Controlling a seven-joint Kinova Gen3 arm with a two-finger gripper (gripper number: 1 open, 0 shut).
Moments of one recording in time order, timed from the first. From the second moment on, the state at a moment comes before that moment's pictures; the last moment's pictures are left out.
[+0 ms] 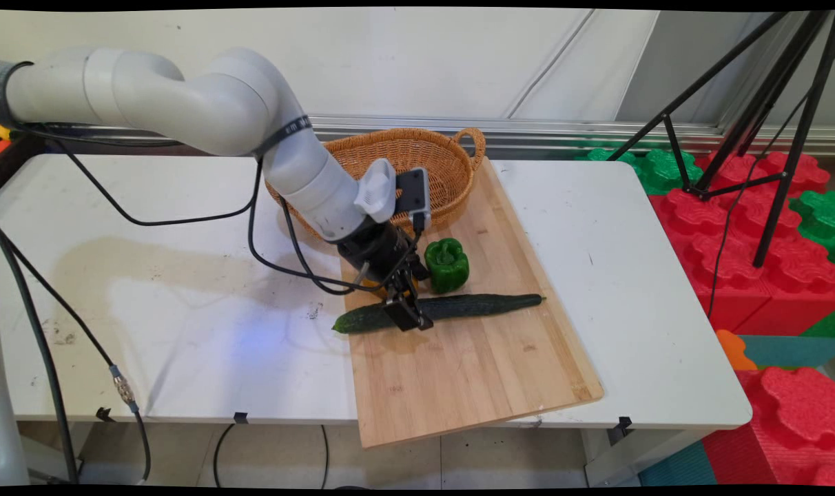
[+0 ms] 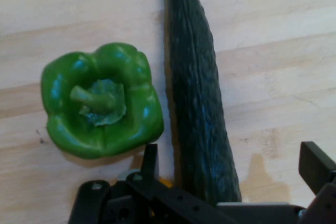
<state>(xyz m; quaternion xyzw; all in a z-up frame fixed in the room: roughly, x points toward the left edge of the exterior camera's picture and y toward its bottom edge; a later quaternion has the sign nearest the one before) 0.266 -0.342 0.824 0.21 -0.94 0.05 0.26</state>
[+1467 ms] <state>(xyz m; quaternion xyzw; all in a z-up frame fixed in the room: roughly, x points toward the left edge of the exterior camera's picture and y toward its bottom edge) 0.253 -0.334 0.802 0.20 -0.95 0.07 0.25</state>
